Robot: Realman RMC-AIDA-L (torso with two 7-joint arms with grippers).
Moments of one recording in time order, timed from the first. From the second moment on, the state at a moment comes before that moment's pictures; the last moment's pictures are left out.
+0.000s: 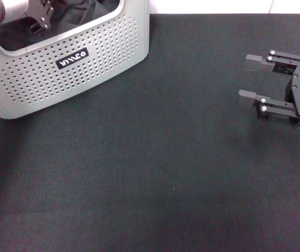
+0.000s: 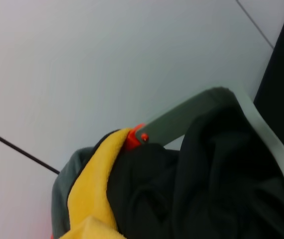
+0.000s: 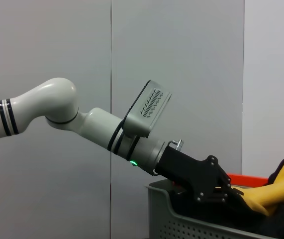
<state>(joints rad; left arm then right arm) -0.25 -2.10 1.30 1.58 2.36 0.82 -1.62 0.37 1.99 -1.18 -0.85 1.84 1.65 -1.96</state>
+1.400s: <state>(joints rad) -0.08 -2.09 1.20 1.48 0.80 1.39 -1.38 0.41 2.02 -1.15 -0.84 1.85 1.65 -1.97</state>
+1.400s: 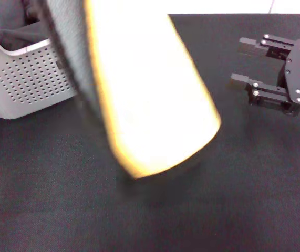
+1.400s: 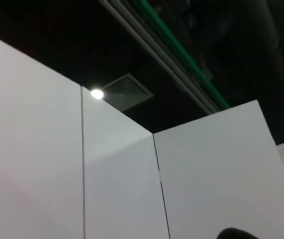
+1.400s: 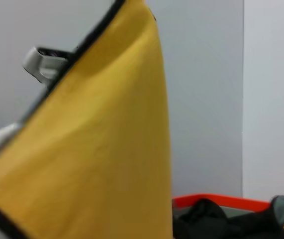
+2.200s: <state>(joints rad) -0.21 -2.10 1.46 1.20 0.80 1.21 -1.04 0.44 2.03 -1.22 -0.83 1.94 1.69 -1.99</state>
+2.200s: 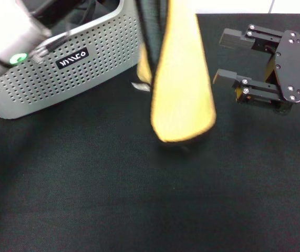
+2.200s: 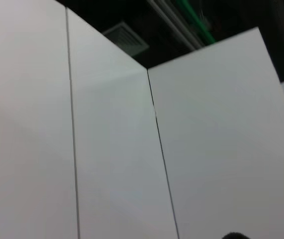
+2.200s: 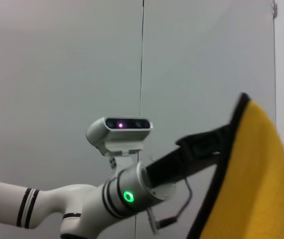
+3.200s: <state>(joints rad) -0.22 -2.10 1.82 1.26 0.54 0.79 -0.68 0.41 2.03 -1.32 -0.75 2.33 1.53 -2.12</state>
